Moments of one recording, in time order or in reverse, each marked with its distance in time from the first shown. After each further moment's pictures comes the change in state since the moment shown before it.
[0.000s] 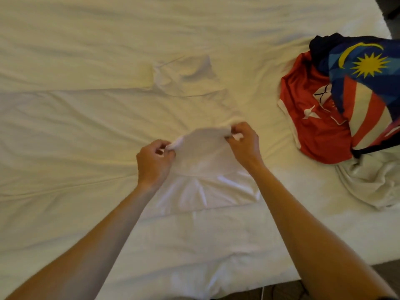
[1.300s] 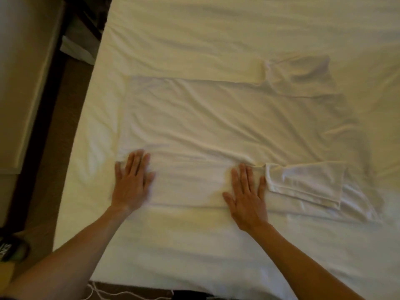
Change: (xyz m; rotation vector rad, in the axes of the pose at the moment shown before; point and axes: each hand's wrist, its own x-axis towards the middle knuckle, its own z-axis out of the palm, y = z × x) left_hand -0.033 -0.237 -0.261 0.913 -0.086 0.094; right_hand -0.183 -0.016 0.209 -0.794 -0.437 -0.360
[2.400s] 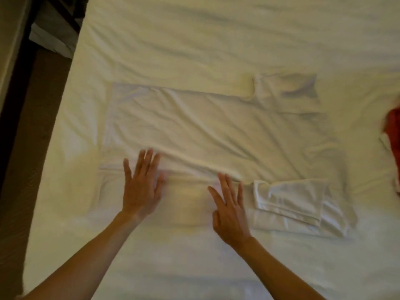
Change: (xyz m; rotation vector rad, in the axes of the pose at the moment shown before) left_hand 0.039 0.065 -0.018 -0.144 0.099 0.110; right_hand 0.014 -0.026 -0.028 0.191 0.192 -0.227
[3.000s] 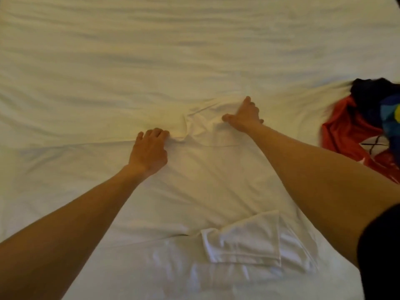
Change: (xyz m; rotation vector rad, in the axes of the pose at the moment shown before) left_hand 0.271 0.168 0.006 0.134 -0.144 0.225; right_hand 0.280 0.251 -0.193 0.063 -0.037 0.887
